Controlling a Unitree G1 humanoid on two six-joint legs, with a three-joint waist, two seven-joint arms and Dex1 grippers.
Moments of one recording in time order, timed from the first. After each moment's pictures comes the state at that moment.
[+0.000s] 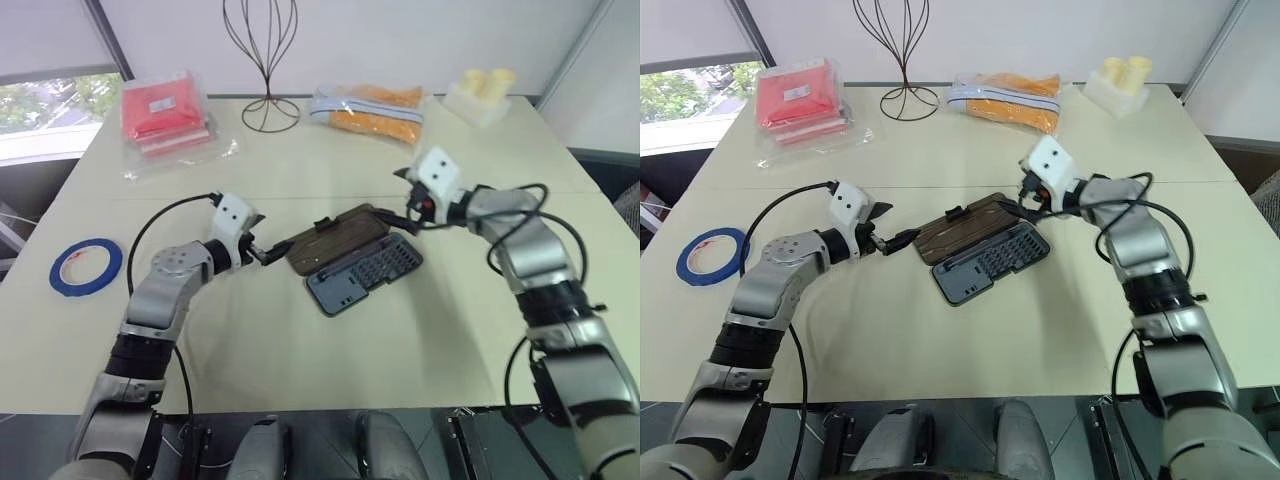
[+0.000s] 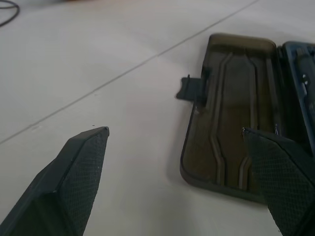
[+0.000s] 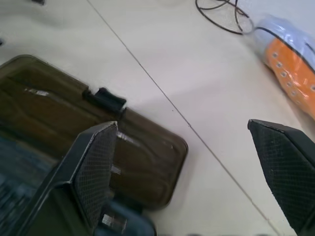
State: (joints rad) left arm -0.51 0.45 -0.05 0.06 -0.24 0.46 -0.67; right arm -0.88 -0.56 0.17 0.37 0.08 0.33 0.77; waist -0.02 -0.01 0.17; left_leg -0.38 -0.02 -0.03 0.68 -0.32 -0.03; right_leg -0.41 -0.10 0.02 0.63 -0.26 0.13
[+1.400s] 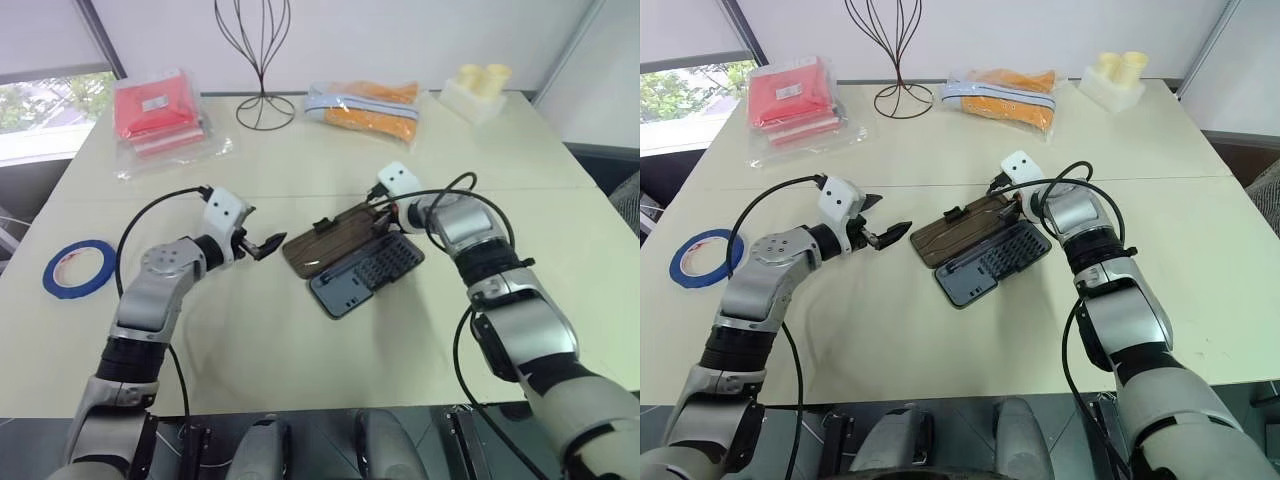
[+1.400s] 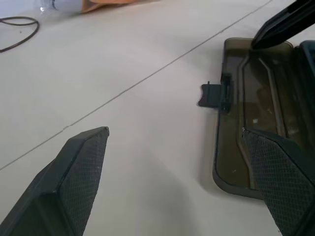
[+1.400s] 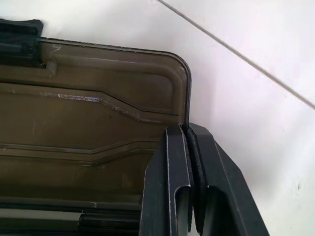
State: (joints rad) left arm -0.49 0.48 -0.02 0.00 -0.22 0.45 -0.63; right arm -1.06 -0.37 0.22 0.69 -0.08 0.77 0.63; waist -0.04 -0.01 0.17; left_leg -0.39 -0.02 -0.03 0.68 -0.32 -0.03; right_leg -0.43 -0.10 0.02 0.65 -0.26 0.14
